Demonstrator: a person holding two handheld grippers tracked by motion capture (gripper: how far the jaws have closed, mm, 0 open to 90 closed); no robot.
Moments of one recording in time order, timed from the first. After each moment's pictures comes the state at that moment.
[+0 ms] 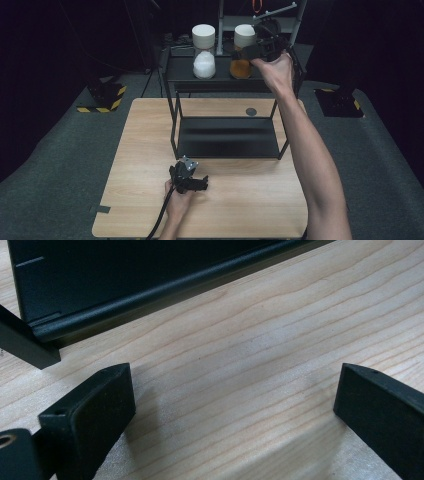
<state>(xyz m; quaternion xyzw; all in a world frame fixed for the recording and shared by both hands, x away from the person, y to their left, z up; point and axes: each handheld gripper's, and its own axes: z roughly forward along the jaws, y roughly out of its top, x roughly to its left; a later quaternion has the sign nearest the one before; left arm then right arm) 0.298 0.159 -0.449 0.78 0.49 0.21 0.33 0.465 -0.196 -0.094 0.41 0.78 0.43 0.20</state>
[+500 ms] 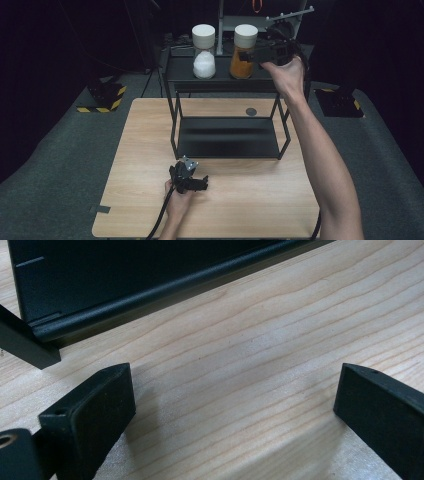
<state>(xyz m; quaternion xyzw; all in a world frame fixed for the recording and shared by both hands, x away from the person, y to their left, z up) 0.298 0.159 -0.449 0.78 0.49 0.21 0.33 0.444 -0.225 -0.101 0.40 0.77 0.46 0.20</state>
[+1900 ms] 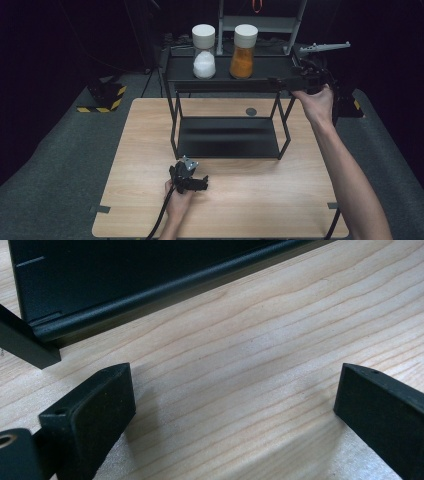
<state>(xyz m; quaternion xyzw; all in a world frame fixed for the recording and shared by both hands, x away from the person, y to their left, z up) 0.297 0.158 -0.449 0.78 0.49 0.21 0.33 0.401 -0.301 -0.154 0.40 0.76 0.47 0.21</state>
